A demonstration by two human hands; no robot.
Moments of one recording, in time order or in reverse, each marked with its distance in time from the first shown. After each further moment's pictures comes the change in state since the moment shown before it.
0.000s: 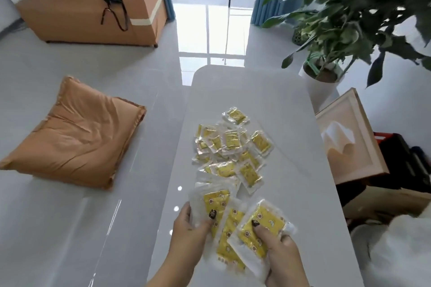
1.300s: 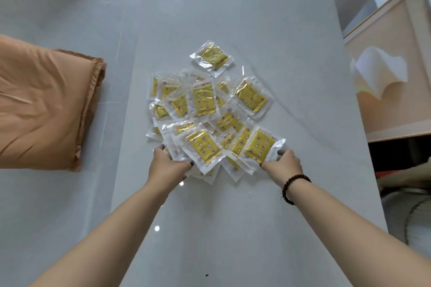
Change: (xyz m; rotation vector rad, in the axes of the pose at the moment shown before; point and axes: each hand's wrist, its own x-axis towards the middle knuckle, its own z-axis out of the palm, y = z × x) left_hand 0.272 -0.061 0.104 0.524 0.138 -0.188; right_hand 0.360 -0.058 -0.031 -0.930 0.148 -0.105
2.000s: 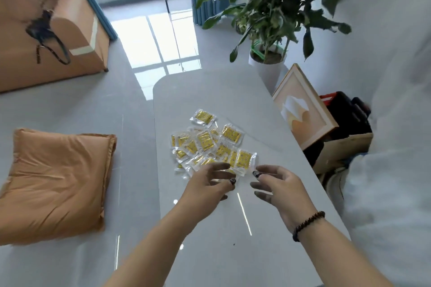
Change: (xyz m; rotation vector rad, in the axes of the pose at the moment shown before) left_hand -0.310 0.067 -0.159 -0.007 -0.546 0.430; right_hand -0.405 -0.043 -0.080 0.836 0.021 -0.188
